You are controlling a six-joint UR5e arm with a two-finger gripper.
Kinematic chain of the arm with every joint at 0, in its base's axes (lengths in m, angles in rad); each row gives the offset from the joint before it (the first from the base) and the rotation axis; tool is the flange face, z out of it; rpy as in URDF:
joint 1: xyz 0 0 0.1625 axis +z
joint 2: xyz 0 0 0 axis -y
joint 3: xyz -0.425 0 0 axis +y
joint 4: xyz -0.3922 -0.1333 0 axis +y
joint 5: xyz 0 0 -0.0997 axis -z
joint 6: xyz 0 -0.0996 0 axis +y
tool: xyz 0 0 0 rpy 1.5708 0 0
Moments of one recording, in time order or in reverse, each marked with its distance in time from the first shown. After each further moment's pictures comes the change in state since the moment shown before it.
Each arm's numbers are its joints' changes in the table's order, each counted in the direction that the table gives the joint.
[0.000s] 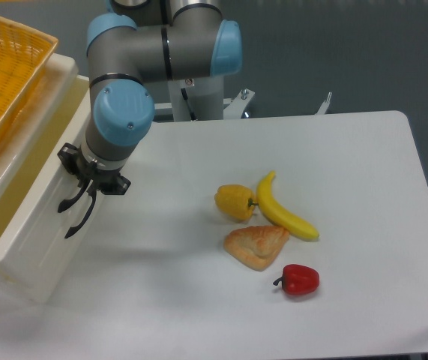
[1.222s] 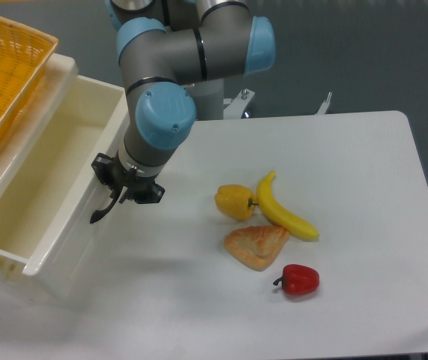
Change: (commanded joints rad) arm 0.086 -0.020 -0.028 0.002 0.028 -0.055
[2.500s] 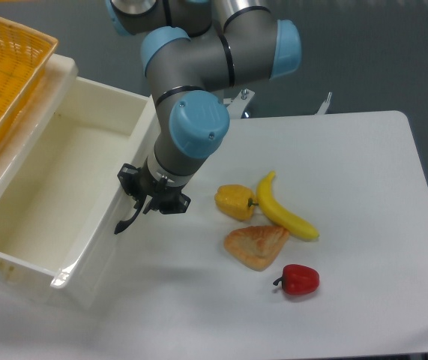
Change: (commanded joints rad) arm 0.055 -0.035 -0.035 0.003 0.005 -0.060
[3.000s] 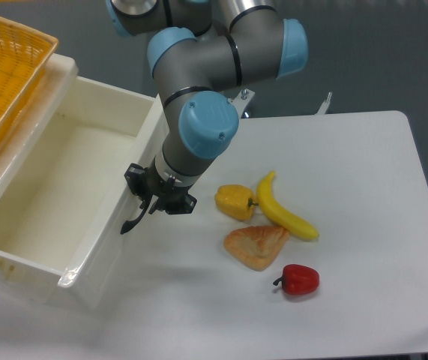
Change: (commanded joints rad) arm 0.014 0.003 0.002 0.003 0.000 -0.020
